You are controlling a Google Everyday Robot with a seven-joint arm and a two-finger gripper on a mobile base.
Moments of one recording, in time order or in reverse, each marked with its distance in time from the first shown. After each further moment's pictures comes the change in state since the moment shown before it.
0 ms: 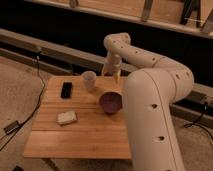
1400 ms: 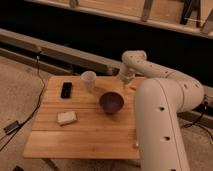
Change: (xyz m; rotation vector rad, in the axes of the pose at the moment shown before) arm -0.039 -0.079 0.065 -0.086 -0.008 0.567
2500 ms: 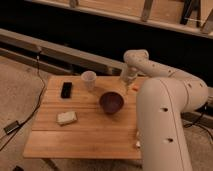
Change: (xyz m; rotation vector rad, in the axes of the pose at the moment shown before) arm 0.017 -0.018 -0.035 0.155 -0.002 -0.311
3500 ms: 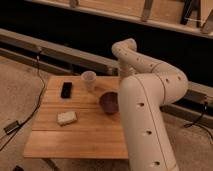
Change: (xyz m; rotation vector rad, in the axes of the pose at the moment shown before) arm -0.036 -0.004 -0.006 0.224 -0.070 -0.713
